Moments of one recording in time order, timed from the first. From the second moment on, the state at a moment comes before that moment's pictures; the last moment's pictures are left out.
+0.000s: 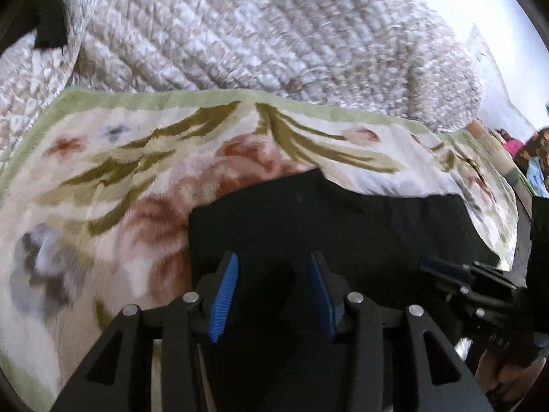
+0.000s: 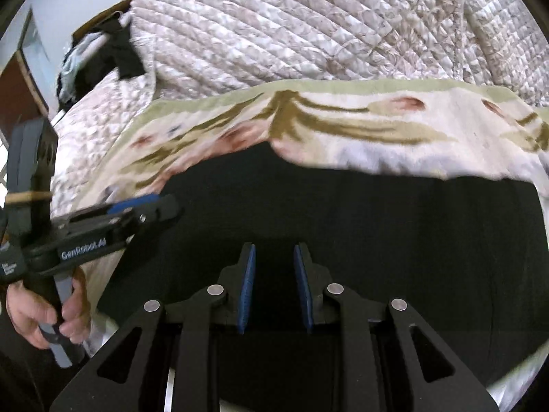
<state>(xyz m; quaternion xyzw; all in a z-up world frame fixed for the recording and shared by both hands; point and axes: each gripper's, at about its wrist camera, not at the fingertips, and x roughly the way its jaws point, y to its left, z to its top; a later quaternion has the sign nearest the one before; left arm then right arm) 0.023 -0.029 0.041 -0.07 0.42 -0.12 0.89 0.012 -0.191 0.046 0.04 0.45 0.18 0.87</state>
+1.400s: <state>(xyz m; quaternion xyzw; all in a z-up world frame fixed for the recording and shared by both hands) -0.046 -0.078 0.026 -0.03 0.43 -0.16 0.89 -0.057 -0.364 0.050 0.24 0.42 -0.05 0.88</state>
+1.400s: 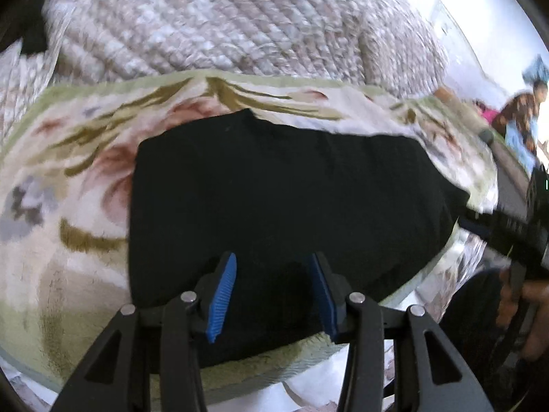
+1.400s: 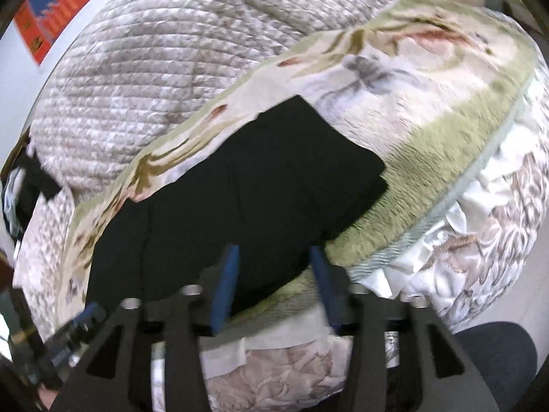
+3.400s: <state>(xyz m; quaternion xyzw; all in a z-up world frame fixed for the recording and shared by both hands) -0.035 0.042 0.043 -0.14 0.41 -0.02 0.90 0.031 -0.140 0.094 0.10 0.43 0.25 0.86</state>
